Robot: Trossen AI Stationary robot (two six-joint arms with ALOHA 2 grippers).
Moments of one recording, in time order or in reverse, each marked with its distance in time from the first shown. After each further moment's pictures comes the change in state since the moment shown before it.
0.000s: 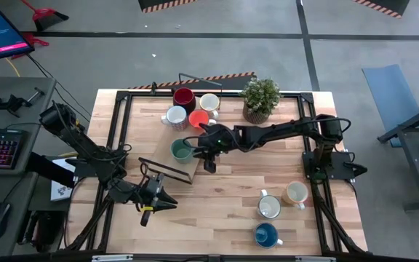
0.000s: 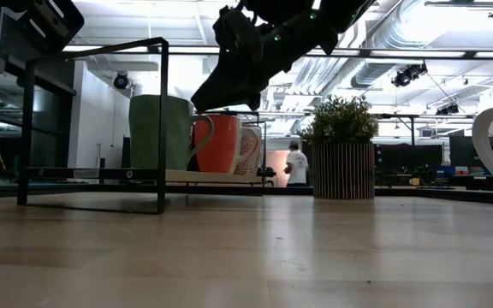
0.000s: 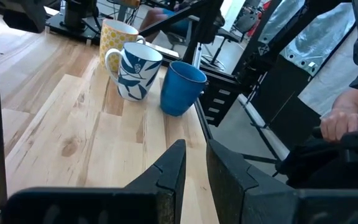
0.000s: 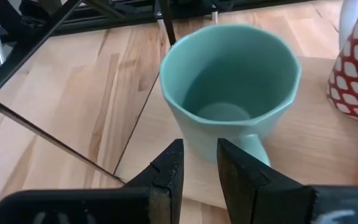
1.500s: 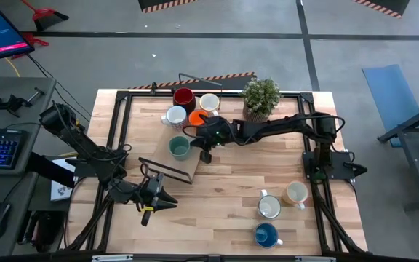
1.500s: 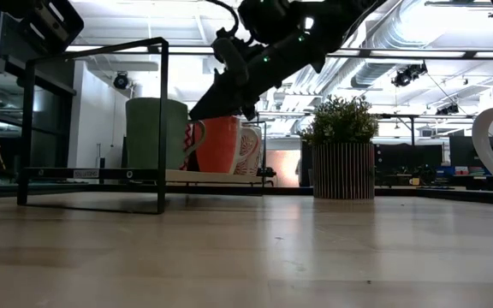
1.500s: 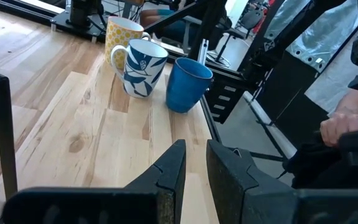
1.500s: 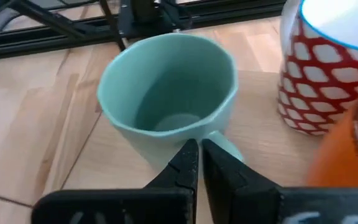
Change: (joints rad) left arm 0.000 0.000 -0.001 -0.022 -0.012 0.000; right arm -0.074 0.054 0.000 0.114 0.006 -0.018
